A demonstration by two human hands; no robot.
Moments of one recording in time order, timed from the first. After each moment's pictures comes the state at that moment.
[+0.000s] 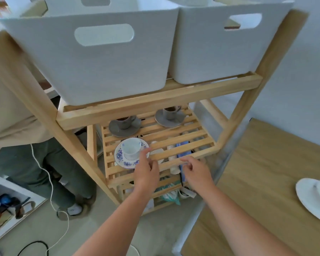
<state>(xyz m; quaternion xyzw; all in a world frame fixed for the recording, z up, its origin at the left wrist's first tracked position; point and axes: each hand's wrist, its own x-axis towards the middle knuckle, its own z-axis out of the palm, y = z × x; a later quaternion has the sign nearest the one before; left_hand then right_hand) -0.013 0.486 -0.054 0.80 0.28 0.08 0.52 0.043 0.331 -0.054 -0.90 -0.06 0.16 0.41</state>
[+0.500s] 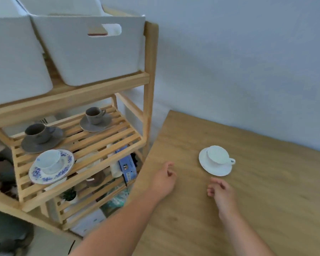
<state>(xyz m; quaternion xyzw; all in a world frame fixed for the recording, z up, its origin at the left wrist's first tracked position) 0.004 0.234 -0.075 0.81 0.03 -0.20 0.54 -0.055 0.044 -0.068 -0.72 0.35 -0.04 0.60</state>
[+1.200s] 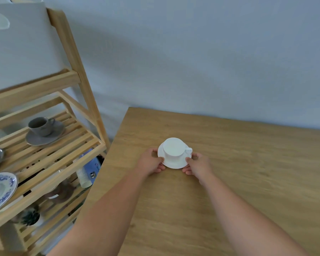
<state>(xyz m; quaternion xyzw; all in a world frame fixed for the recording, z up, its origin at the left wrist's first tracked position) 0.063 0.124 -0.067 0.77 0.06 -0.26 0.58 0.003 -0.046 -0.055 -0.72 0.33 0.02 0.61</state>
